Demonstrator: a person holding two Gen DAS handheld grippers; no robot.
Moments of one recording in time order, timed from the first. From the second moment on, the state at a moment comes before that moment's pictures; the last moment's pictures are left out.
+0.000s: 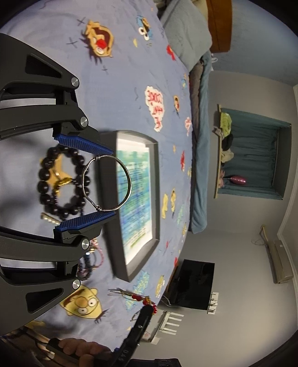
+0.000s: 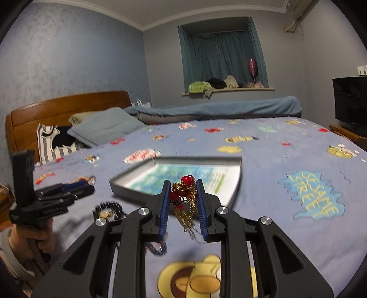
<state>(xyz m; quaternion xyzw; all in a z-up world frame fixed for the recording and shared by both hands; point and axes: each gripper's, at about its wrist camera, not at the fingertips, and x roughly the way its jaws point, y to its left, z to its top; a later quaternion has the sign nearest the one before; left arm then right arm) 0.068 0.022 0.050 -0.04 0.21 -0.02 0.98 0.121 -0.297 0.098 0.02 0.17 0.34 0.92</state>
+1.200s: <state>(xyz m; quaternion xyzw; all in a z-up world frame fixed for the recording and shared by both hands) 0.193 0.054 0.023 -0.08 0.31 -0.04 0.95 0.223 -0.228 0.056 0.00 0.26 0.34 0.91</state>
